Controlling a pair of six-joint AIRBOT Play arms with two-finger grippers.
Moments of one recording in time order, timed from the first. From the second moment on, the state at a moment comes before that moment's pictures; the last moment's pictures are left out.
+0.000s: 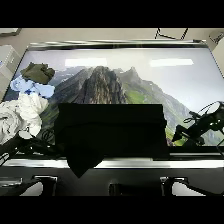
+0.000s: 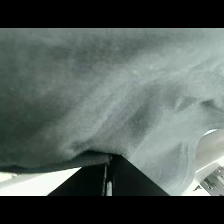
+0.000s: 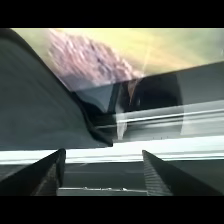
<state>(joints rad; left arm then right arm) 0.21 -1.18 0.41 0.93 -1.26 -1.25 -0.40 -1.38 0.93 -1.38 1.57 1.54</state>
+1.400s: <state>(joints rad) 0.17 -1.48 1.24 0.95 -1.26 -1.29 -0.23 -1.60 1.32 -1.13 1.29 1.60</state>
